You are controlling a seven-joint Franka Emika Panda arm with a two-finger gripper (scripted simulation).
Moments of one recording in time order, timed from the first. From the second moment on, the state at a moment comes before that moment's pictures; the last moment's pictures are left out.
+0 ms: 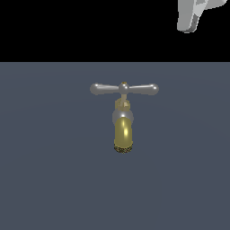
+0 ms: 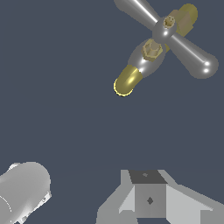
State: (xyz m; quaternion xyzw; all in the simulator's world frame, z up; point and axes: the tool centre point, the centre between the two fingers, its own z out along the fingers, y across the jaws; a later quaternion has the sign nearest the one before) arm -0.188 -0.107 0.344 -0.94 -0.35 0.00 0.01
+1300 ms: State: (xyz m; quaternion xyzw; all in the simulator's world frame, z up) arm -0.099 -0.142 0.248 -0.81 -0.59 0.00 0.00
